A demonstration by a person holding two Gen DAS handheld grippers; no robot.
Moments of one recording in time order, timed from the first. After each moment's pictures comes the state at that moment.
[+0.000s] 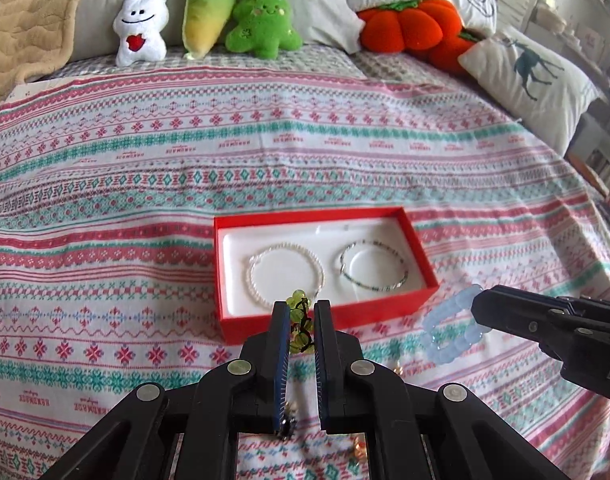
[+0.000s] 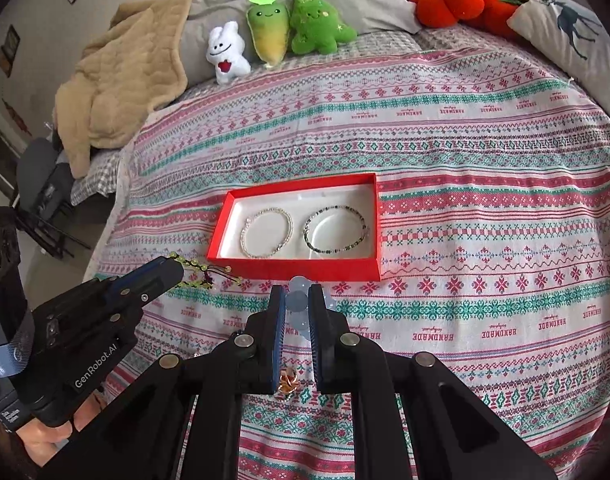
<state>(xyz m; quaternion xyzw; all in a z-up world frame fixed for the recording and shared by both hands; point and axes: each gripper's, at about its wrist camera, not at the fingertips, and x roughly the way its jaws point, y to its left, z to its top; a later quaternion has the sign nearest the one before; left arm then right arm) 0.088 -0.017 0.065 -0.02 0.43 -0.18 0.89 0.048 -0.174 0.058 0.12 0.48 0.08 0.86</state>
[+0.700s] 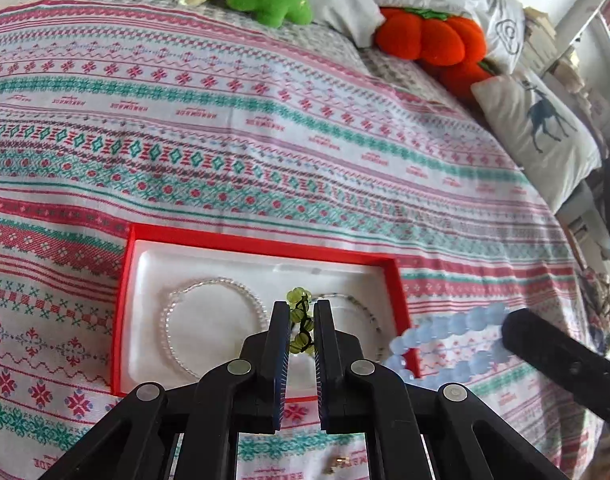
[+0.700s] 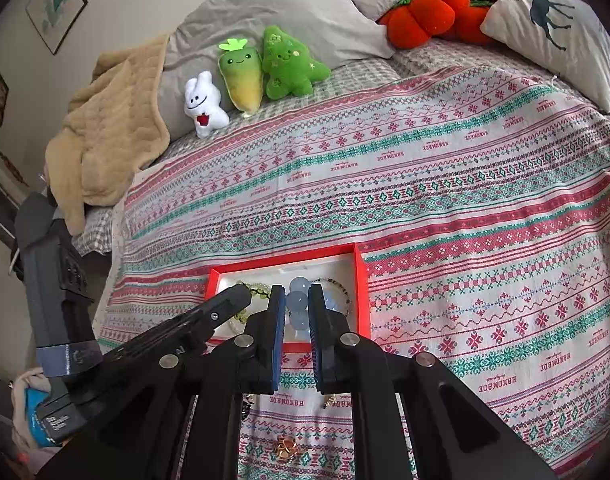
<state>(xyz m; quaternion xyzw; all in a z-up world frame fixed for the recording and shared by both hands) 0.160 -0.044 0.015 -0.14 0.47 -0.18 0.85 0.089 -0.202 0.066 0.17 0.43 0.04 0.89</state>
